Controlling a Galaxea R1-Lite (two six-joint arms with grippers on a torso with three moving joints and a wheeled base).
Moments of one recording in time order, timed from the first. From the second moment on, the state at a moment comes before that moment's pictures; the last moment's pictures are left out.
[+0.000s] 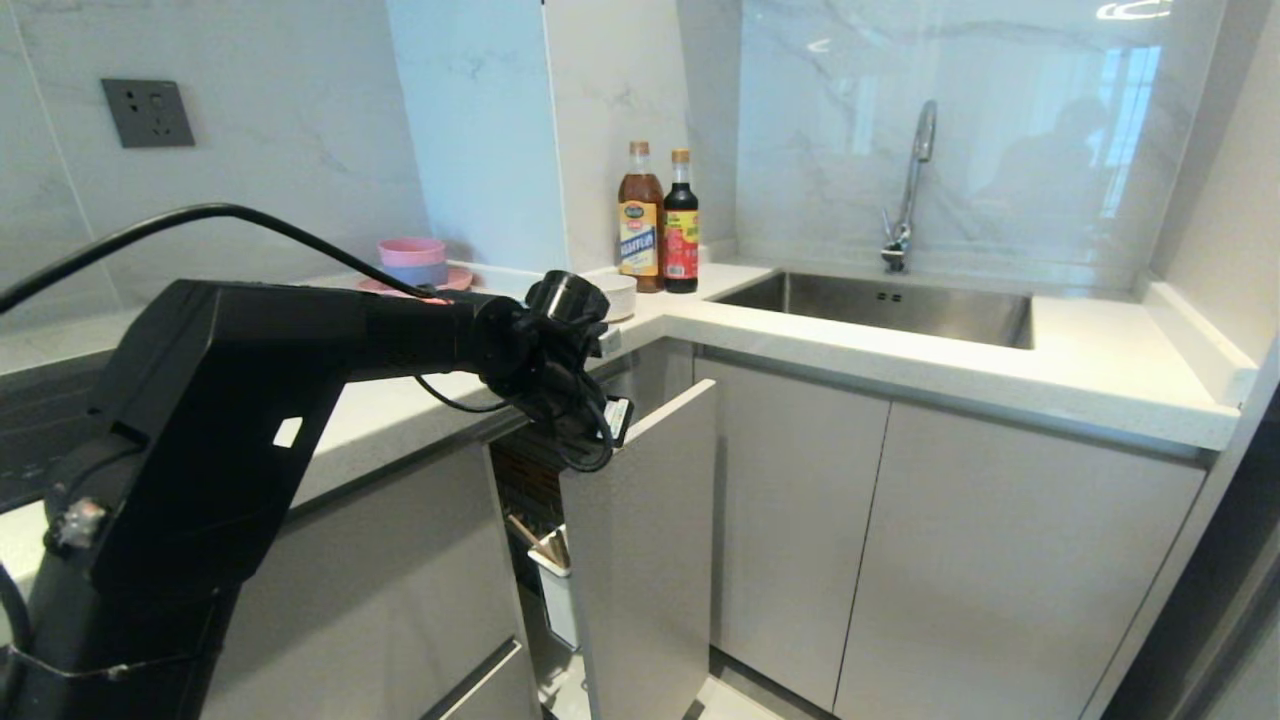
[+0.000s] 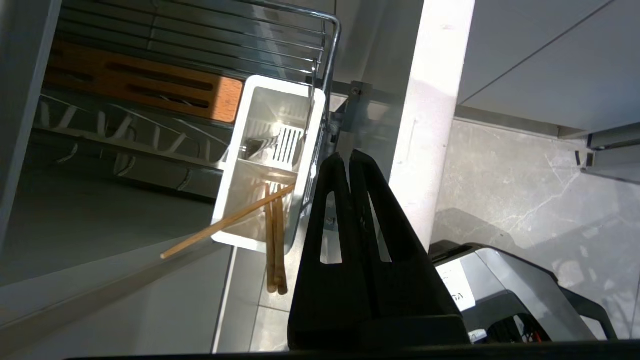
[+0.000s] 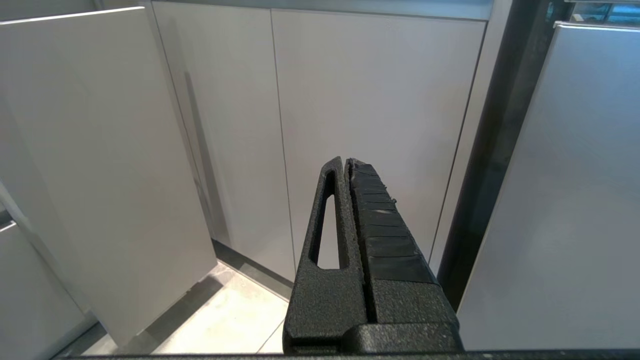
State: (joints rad) left arm -0.45 2.30 -1.92 0.53 0.04 -0.02; right arm 0.00 0.00 0.00 0.00 0.00 0.01
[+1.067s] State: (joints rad) left arm -0.55 2.31 -1.92 0.50 0.04 -0.04; right arm 0.00 0.00 0.00 0.00 0.00 0.01
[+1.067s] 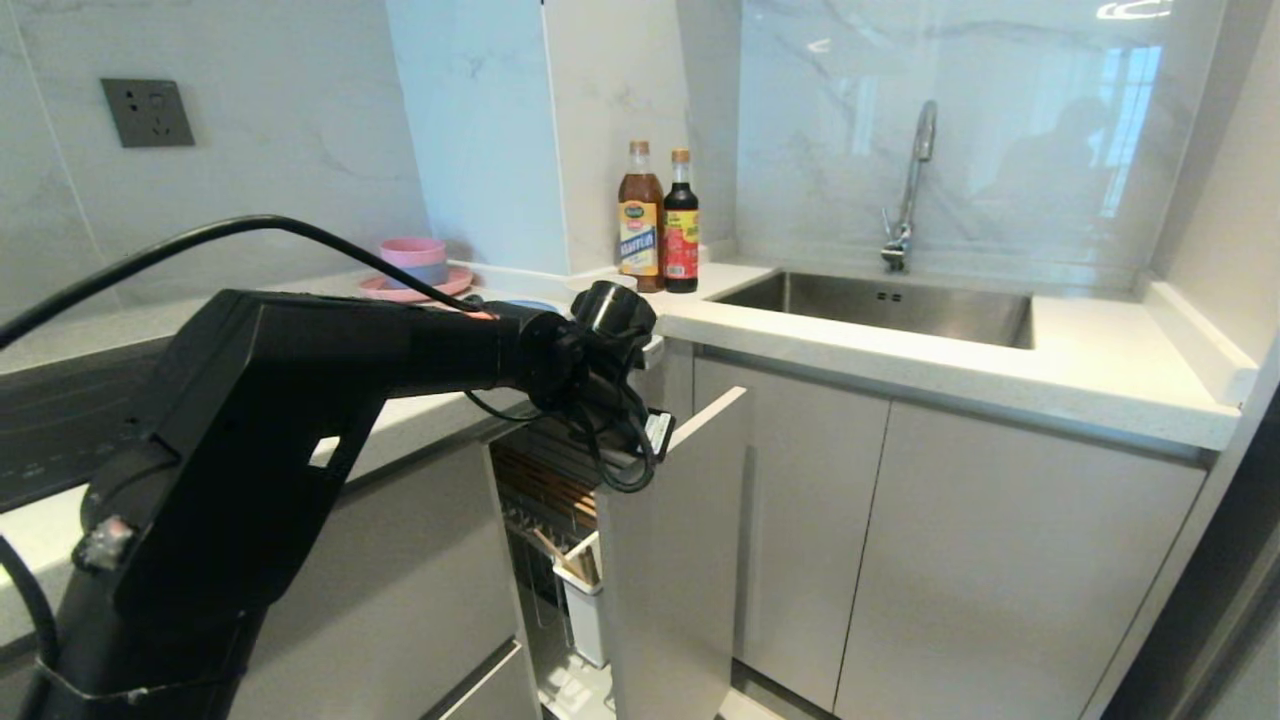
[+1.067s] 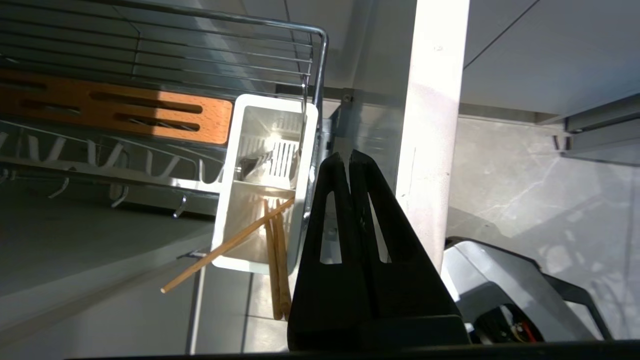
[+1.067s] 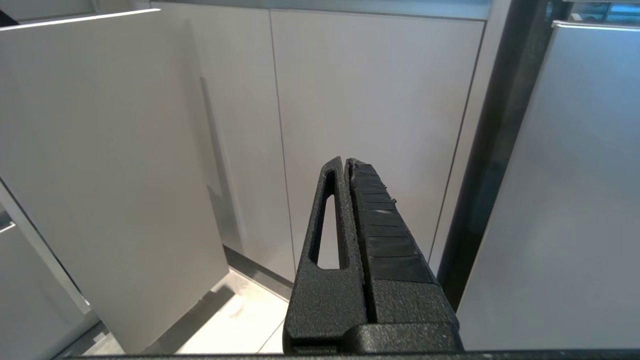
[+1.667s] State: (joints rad) left arm -0.64 2.32 -1.92 0.48 0.04 -0.04; right arm 0.00 0.00 0.00 0.00 0.00 0.01
